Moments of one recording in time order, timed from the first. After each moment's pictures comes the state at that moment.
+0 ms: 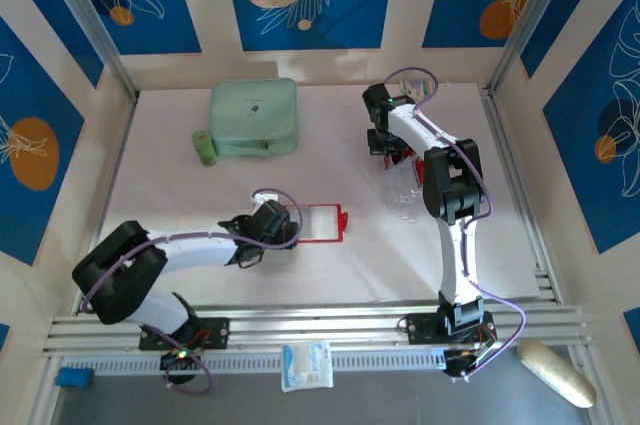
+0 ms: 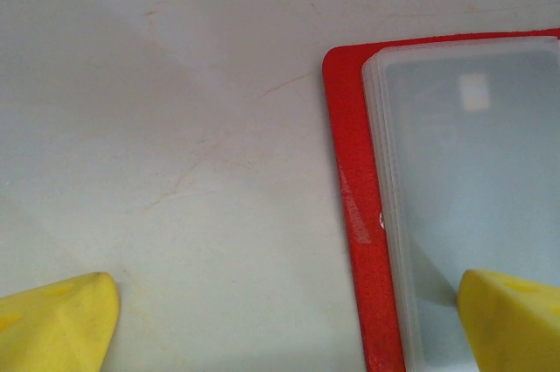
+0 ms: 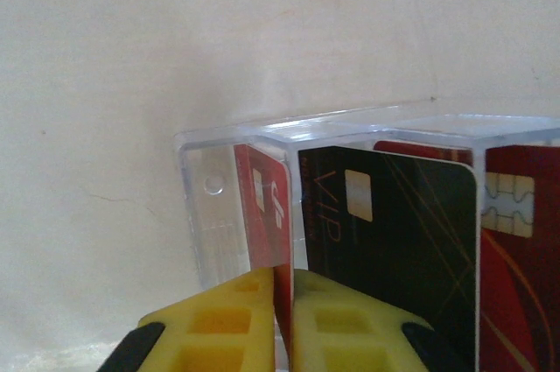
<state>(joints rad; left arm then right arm) -0.81 1.46 0.58 -0.12 -0.32 -0.63 0.30 2.21 1.83 -0.97 0.26 0.28</state>
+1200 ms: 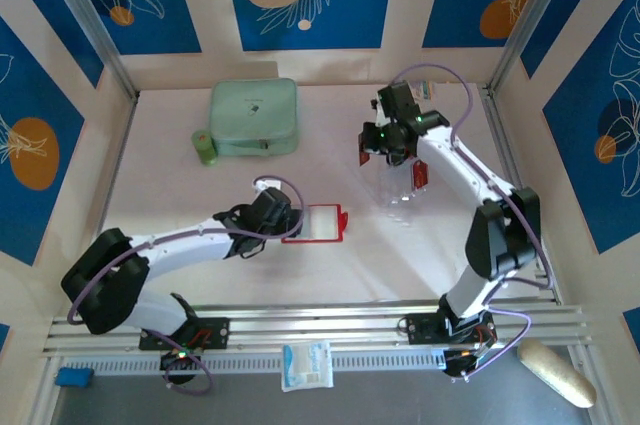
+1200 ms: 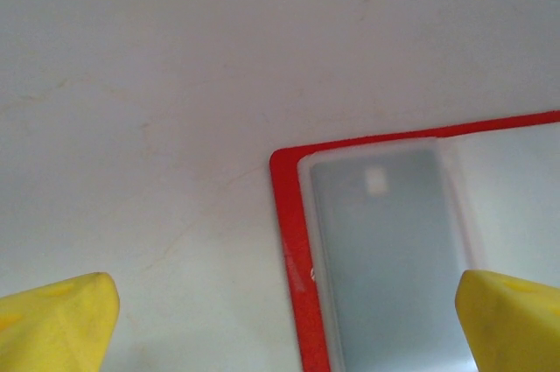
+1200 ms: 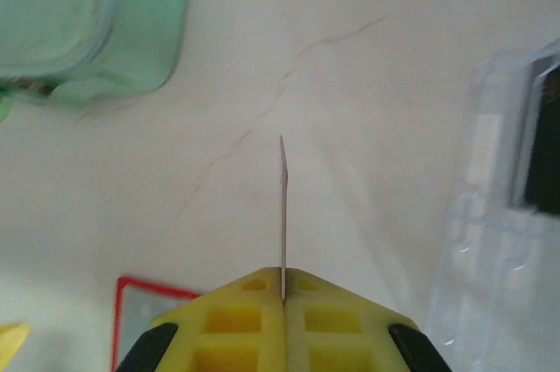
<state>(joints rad) -0.81 1.40 0.69 -0.21 -0.33 -0.59 0.38 1.62 1.37 -0.68 -0.17 0.43</state>
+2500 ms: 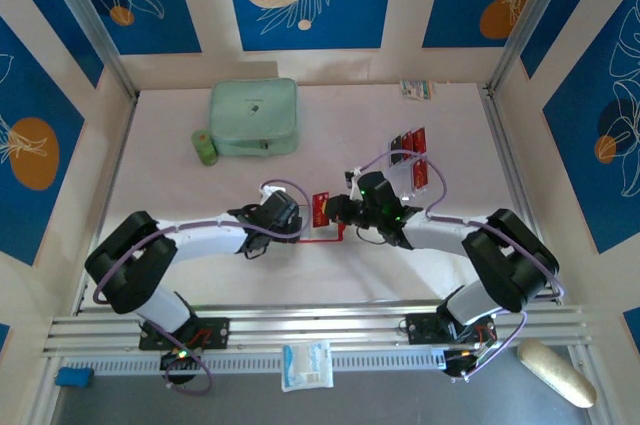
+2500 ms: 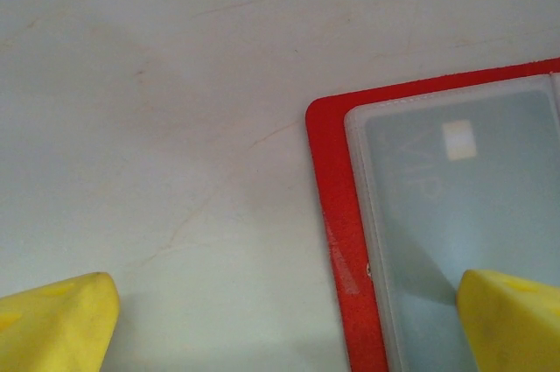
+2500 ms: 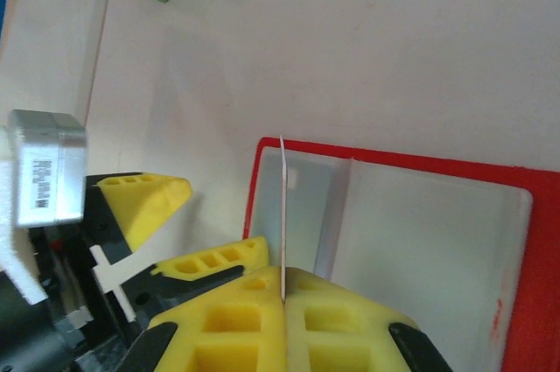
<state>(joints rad) -0.80 1.54 0.71 -0.24 -0.35 -0.57 0.66 1.50 0.58 0.32 -0.30 0.83</state>
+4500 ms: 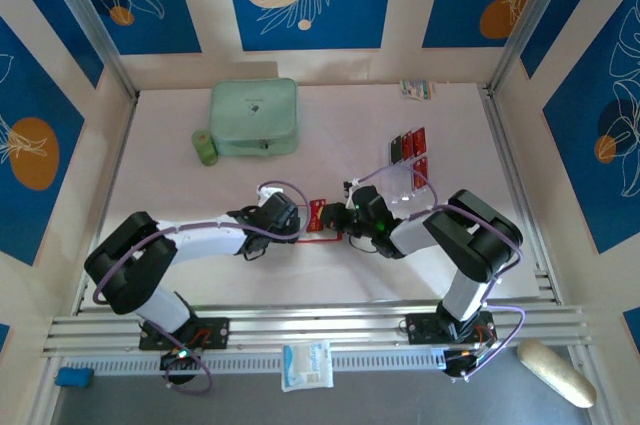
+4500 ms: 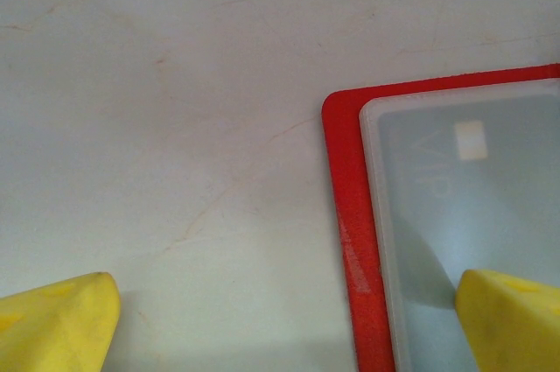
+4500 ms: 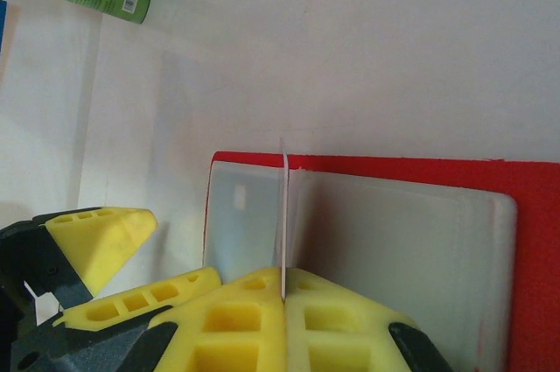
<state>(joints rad) -0.80 1.54 0.69 -0.23 -0.37 -0.60 0.70 1.72 0.50 0.69 -0.25 0.96</state>
